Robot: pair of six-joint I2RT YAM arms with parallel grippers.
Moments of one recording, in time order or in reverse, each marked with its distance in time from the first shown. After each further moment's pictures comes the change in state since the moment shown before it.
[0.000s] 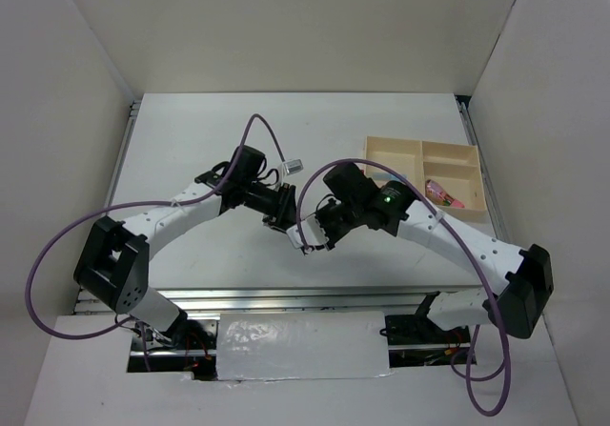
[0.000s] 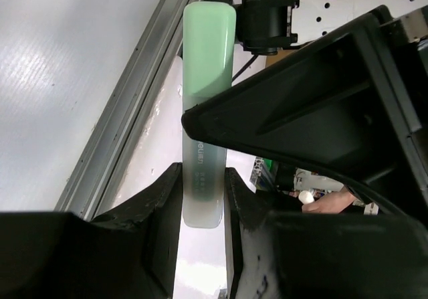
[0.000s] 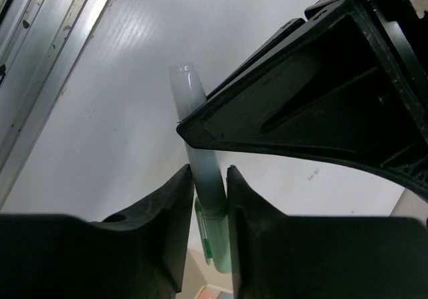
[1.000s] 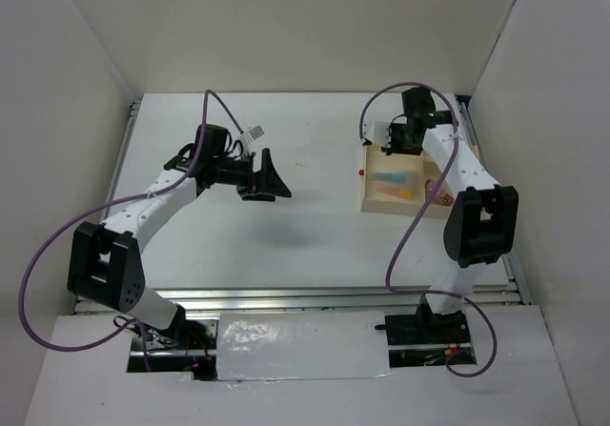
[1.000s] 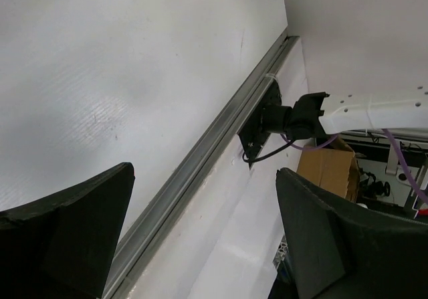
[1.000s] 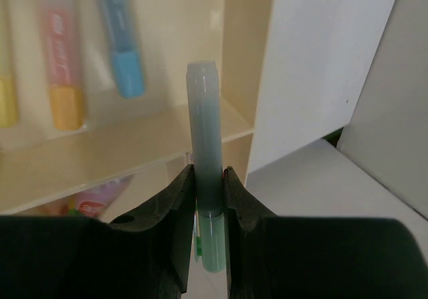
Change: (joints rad) left arm 0.233 -0.022 0.073 -0.021 -0.184 -0.003; right arm -0.730 0.457 0.385 -0.013 0.363 -0.128
